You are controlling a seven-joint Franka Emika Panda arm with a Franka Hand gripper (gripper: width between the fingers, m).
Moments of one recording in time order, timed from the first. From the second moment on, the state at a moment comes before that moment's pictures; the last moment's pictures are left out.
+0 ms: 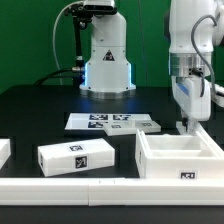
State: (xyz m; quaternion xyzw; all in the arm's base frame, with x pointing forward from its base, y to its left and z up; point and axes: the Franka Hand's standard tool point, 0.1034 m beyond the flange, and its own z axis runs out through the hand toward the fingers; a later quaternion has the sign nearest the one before) arm 0.403 0.157 0.009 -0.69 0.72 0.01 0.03
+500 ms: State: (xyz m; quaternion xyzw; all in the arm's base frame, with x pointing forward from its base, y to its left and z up) arm 0.412 0.124 0.049 -0.69 0.72 0.04 0.04
